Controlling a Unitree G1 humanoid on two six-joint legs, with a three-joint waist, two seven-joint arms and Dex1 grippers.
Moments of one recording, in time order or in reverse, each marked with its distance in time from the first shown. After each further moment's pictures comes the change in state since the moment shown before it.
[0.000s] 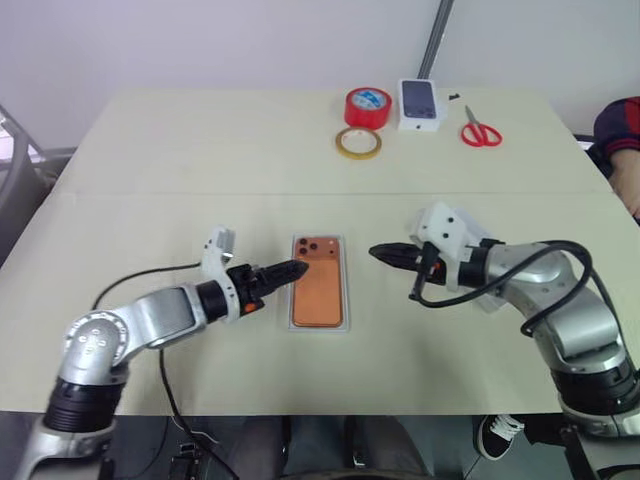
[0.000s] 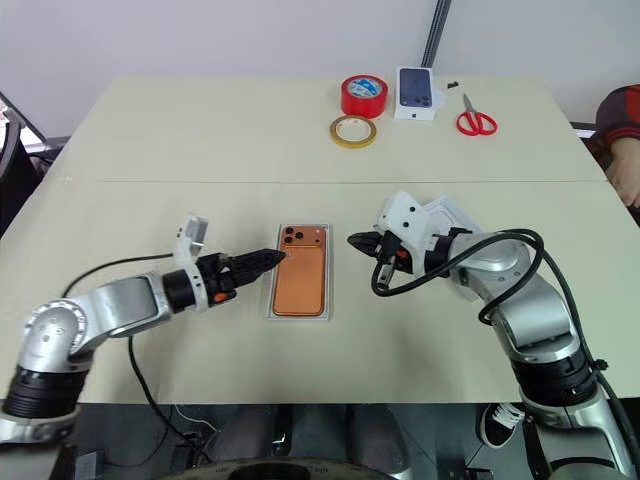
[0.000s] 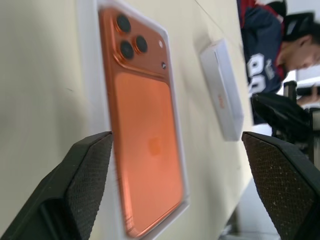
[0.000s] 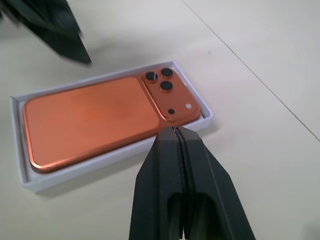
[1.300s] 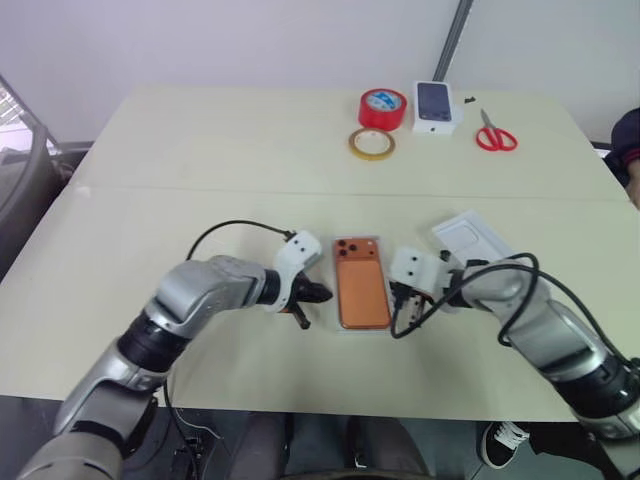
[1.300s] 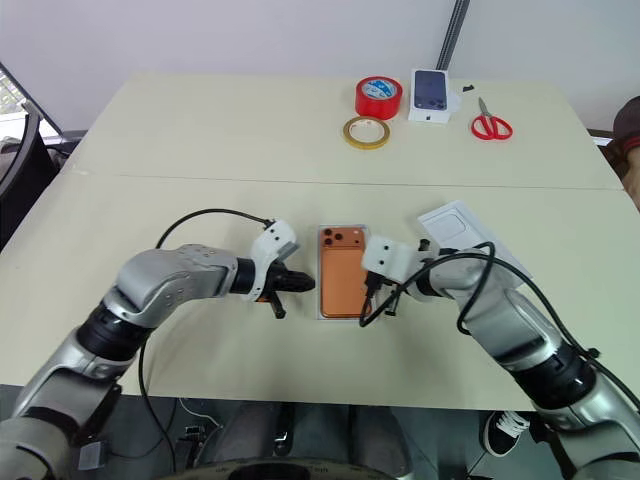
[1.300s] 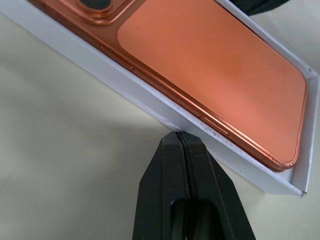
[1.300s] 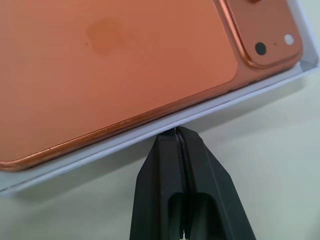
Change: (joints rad) left arm -0.428 -0.247 -0.524 0.155 1.319 0.096 -0.917; right arm 0.040 -0.189 0.253 -0.041 -0.295 0.123 -0.006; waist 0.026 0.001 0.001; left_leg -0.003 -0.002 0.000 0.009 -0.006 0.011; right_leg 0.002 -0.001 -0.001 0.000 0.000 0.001
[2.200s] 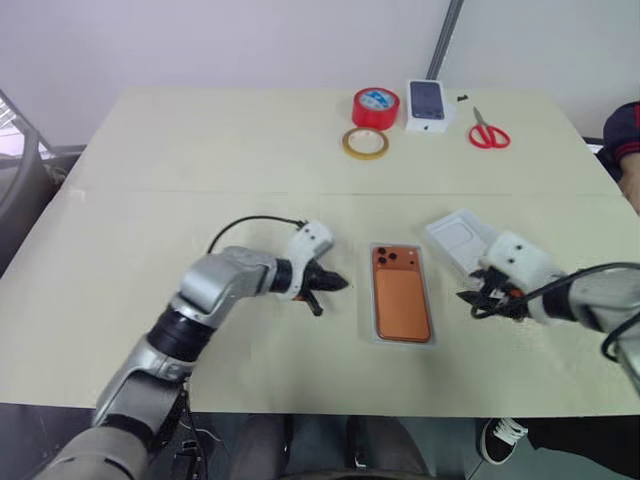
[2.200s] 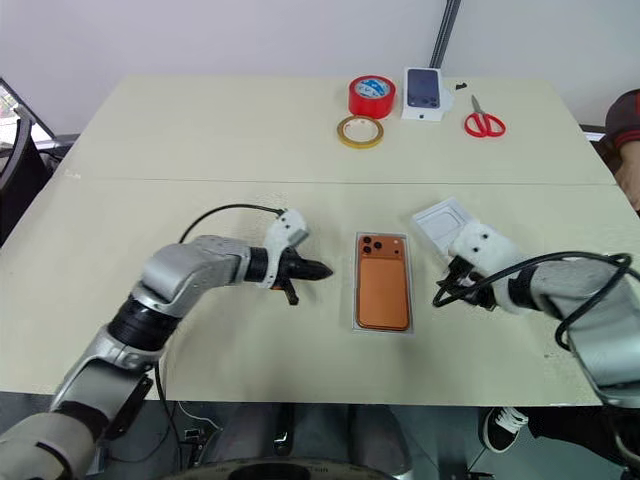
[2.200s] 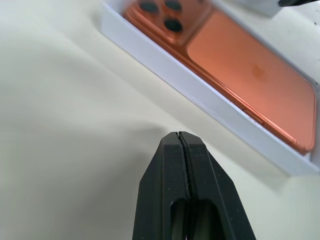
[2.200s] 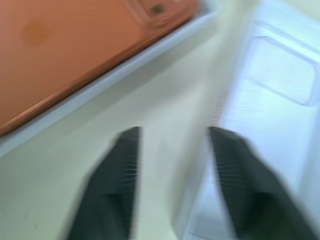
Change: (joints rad) left arm 0.069 -0.008 0.122 0.003 0.168 -0.189 -0.201; right arm 0.171 -0.123 -0.506 -0.072 0.249 0.284 0.035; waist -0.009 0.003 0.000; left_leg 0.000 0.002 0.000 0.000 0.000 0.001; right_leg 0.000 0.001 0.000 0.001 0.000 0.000
